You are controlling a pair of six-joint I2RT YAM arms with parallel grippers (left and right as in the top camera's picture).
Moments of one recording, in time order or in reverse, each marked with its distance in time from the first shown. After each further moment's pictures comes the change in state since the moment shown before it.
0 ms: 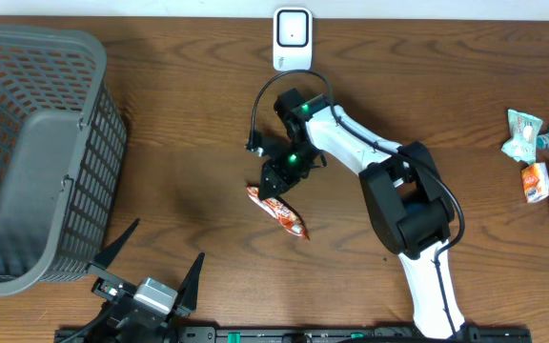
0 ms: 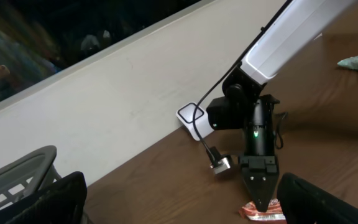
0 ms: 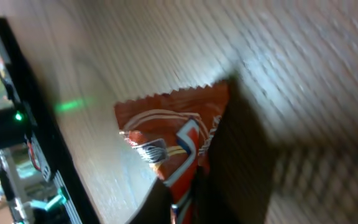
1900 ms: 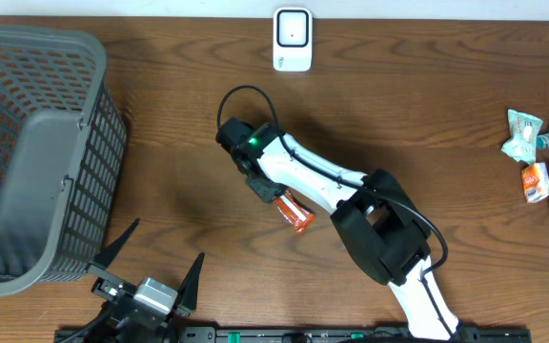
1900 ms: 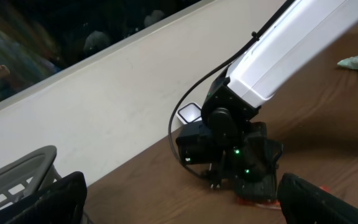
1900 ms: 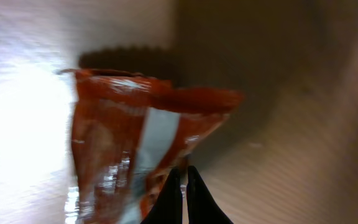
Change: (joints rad) left arm 0.000 0.000 0.000 0.000 0.000 0.000; right arm 0.248 -0.034 0.032 0.001 1.022 0.362
